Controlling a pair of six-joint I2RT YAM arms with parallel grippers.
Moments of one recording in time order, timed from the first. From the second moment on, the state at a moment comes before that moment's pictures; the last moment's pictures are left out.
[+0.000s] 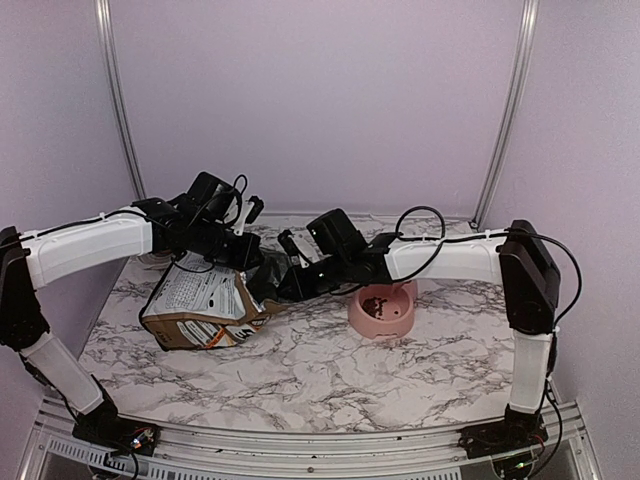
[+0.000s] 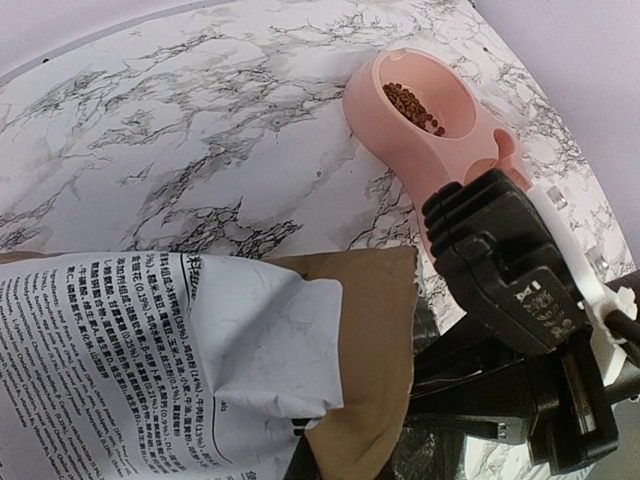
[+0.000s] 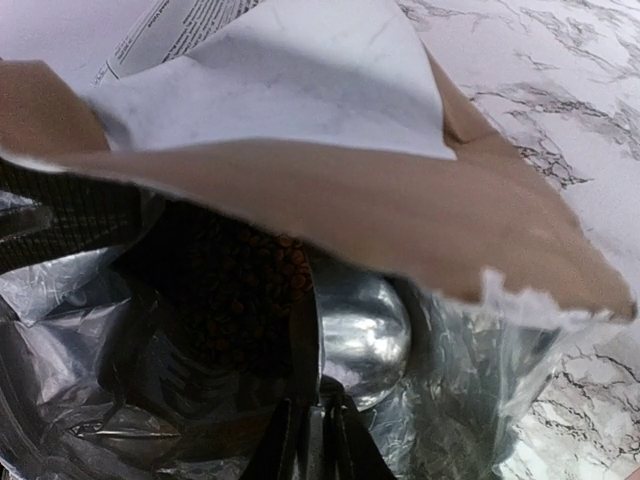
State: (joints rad) left arm -0.68 1.58 1.30 -0.53 0.11 -0.31; right arm 0.90 2.00 1.50 -0.22 -0.30 0.41
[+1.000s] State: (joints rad) left arm -0.69 1.57 1.28 -0.50 0.07 -0.28; right arm 0.86 2.02 1.41 0.00 -0.50 0.66
